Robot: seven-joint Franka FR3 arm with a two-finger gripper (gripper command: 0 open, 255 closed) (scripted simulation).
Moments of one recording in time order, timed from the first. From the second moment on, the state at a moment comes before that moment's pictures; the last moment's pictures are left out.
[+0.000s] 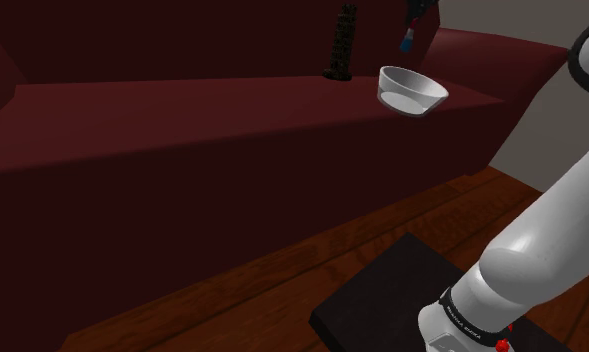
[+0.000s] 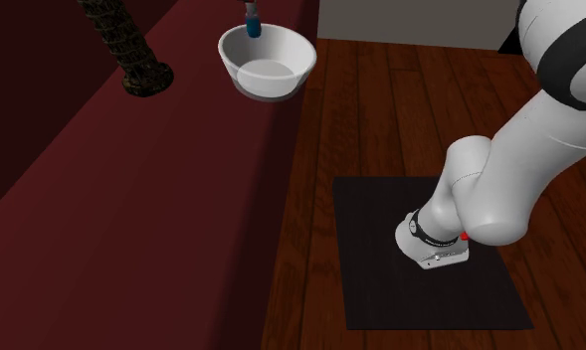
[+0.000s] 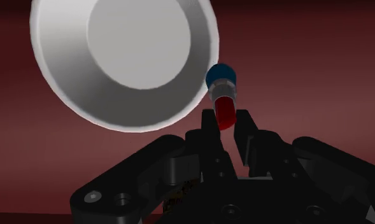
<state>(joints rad) -0.16 -0.04 -0.15 -1.16 -0.03 1.30 -0.13</state>
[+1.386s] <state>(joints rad) -0.26 -0.05 -0.25 -1.35 0.00 1.48 -0.33</state>
